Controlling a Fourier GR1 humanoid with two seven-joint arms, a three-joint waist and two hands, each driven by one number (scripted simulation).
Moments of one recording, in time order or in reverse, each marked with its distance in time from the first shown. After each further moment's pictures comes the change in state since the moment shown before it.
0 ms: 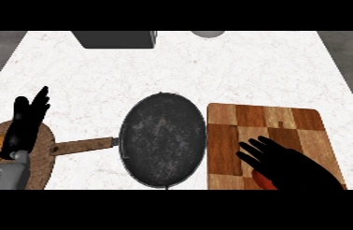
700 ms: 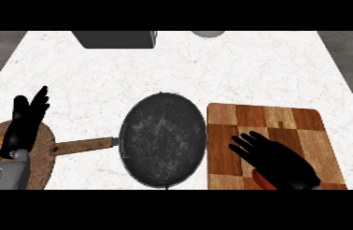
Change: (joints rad) left arm -0.010 -0.034 0.054 0.006 -0.045 -0.039 0.001; right arm -0.039 0.144 0.002 0.174 0.161 -0.005 -0.054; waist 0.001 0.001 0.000
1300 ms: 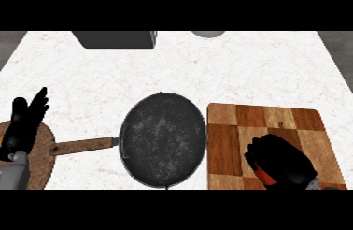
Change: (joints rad) left arm 0.018 -0.019 0.021 -0.036 -0.026 -0.020 0.016; right arm -0.023 0.002 -0.013 0.090 0.135 -0.166 -0.137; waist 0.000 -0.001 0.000
